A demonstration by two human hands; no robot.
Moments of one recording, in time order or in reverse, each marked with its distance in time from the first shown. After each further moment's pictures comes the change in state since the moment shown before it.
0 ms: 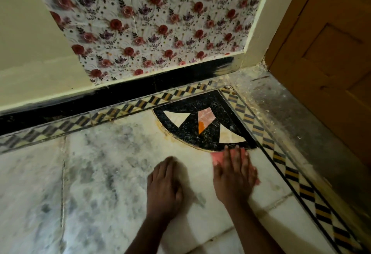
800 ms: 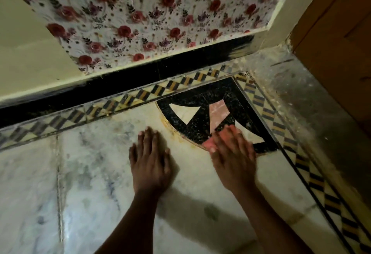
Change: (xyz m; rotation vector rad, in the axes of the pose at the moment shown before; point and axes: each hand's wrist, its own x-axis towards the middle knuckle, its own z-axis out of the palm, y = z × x) left_hand 0.081 -0.056 -0.007 0.185 0.036 -0.210; right_hand 0.058 -0.029 0.015 -0.021 -0.043 -0.295
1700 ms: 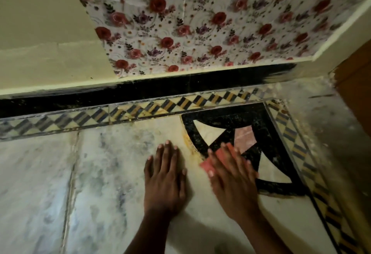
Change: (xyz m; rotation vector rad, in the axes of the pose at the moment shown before) left_hand 0.001 -0.003 0.004 0.013 -0.023 -0.002; right_hand 0.035 -0.037 0.004 0.063 -0.128 -0.242
